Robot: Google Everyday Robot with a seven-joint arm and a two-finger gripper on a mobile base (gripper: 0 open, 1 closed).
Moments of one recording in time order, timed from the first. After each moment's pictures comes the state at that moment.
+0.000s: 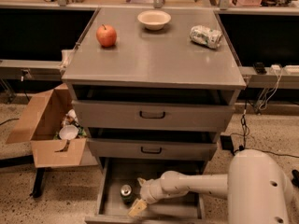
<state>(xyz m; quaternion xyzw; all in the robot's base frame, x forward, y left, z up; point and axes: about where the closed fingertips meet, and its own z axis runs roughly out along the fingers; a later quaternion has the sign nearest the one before) 0.493 0.058 0.240 -0.53 0.75 0.29 0.26</state>
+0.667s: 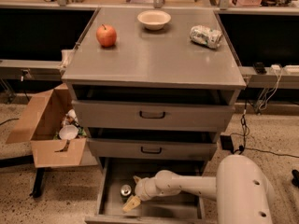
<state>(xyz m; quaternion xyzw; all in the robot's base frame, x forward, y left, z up) 0.522 0.087 0.204 -0.51 0.76 0.30 0.27</state>
